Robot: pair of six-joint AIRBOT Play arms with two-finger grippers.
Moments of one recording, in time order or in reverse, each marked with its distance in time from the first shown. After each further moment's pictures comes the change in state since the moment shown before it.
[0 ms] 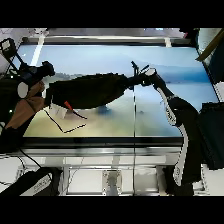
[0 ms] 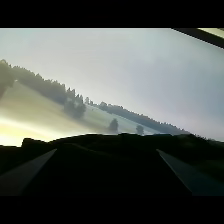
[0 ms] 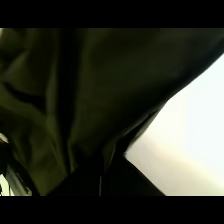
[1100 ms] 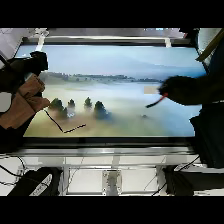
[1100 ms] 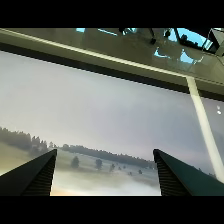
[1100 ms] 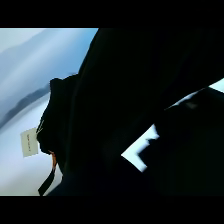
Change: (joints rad) left arm -0.094 0.242 0.000 0.000 -0.009 0.051; right arm -1.215 0.753 0.013 -0.476 0.492 0.099
